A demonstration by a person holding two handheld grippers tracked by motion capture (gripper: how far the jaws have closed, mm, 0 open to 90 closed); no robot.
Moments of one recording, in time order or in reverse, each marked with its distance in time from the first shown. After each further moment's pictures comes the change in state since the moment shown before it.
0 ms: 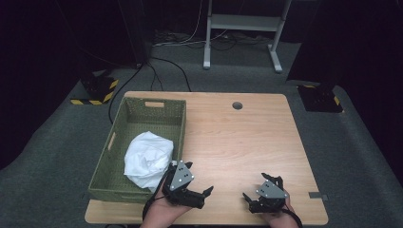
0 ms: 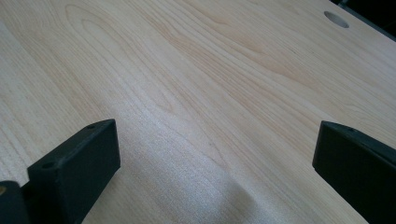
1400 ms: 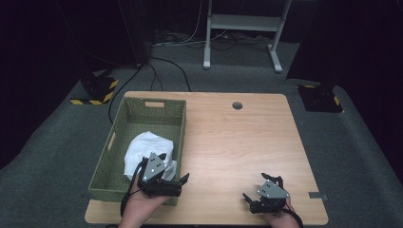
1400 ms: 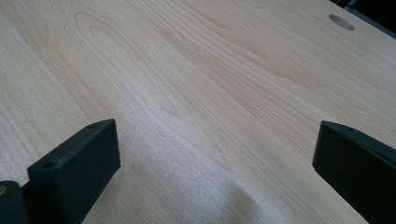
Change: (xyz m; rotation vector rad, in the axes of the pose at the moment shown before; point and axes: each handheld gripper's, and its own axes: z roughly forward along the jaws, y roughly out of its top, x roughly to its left) left arm 0.045 -0.006 -0.041 -0.018 0.155 -0.072; right arm -0.002 -0.001 -0.002 -0.019 0.026 0.016
